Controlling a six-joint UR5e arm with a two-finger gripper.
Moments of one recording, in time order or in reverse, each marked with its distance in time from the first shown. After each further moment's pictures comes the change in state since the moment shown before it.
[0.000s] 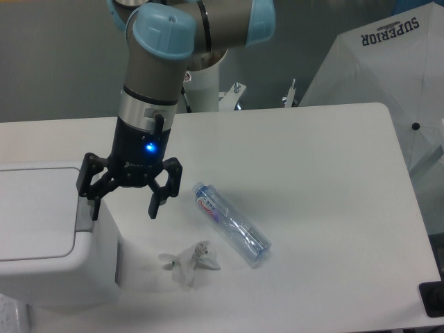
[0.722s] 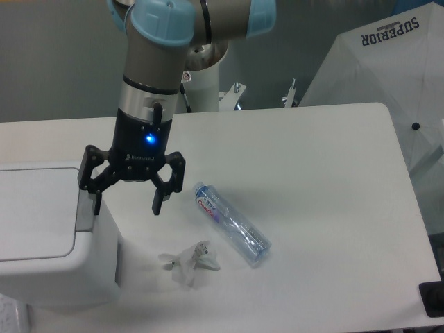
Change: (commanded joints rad) arm 0.006 0.008 0.008 0.000 0.000 0.000
